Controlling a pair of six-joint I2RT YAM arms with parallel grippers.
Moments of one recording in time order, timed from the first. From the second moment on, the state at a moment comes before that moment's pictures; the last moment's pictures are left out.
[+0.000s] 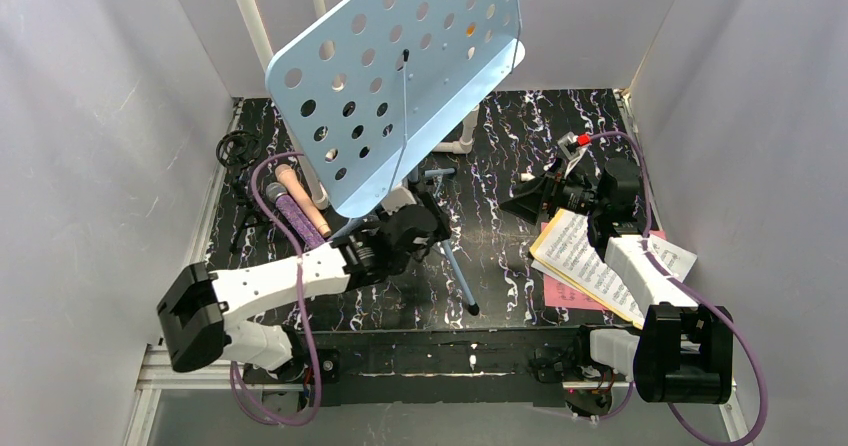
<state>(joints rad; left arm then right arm) -1.05 1.27 0.88 -0.17 -0.61 -0.98 0.02 1.15 0.61 0.34 -1.11 0.37</state>
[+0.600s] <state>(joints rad) -1.12 1.46 1.15 -0.49 -0.80 -1.11 0.02 1.15 0.61 0.34 -1.11 0.37</state>
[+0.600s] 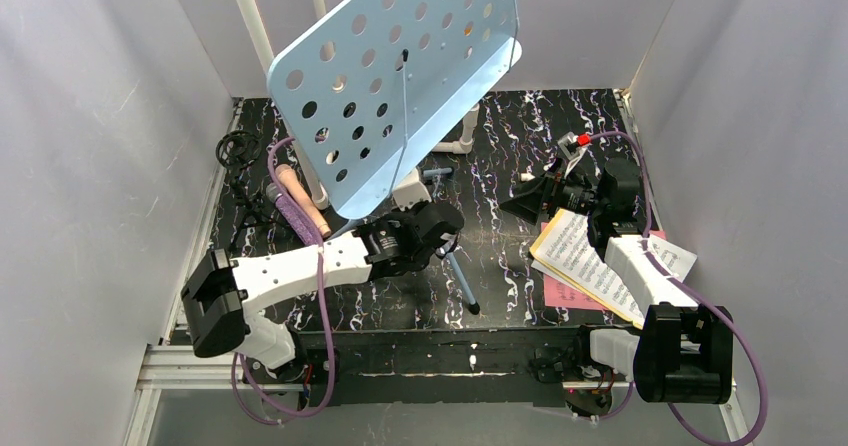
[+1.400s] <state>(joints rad) -0.99 1.41 1.00 -0.07 -0.34 -0.71 0.02 1.15 0.61 0.36 -1.12 0.39</state>
